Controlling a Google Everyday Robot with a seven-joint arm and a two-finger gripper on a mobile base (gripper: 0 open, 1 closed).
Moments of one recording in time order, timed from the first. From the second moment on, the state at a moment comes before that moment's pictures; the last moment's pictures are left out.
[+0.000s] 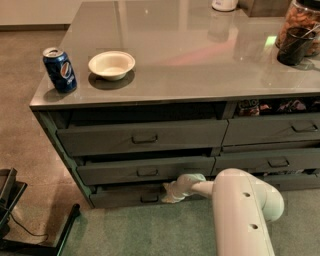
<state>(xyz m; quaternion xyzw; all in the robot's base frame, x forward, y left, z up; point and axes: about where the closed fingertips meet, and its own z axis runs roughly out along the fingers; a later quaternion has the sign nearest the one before) 0.643 -0.044 0.161 -0.70 0.68 0.09 0.23</state>
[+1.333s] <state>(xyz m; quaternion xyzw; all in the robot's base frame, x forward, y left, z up) 0.646 -0.042 0.172 -0.70 0.67 0.09 0.22</state>
